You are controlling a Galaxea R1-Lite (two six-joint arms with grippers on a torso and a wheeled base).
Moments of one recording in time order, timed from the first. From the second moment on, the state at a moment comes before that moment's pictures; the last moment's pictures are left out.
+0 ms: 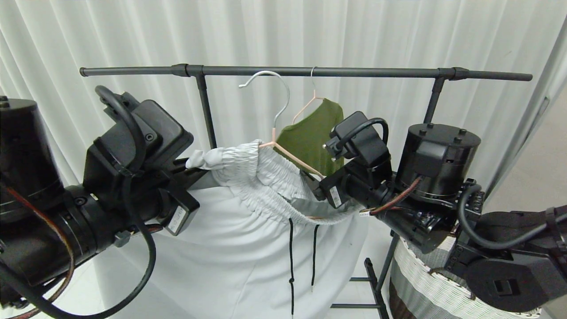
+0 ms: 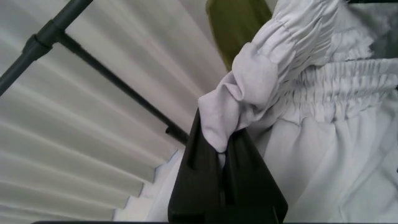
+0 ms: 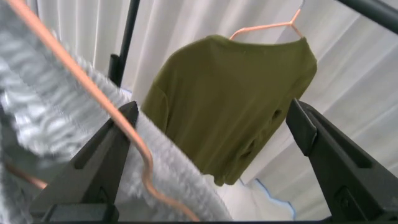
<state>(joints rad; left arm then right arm) -0.61 1.29 -0.74 -0.38 0.22 0.60 0.91 1.82 -0.98 -0.86 -0.31 -0.34</state>
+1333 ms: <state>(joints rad) -0.61 1.28 -0.73 -0.44 0.13 0.58 0.93 1.83 -0.97 -0.88 -0.24 -0.30</state>
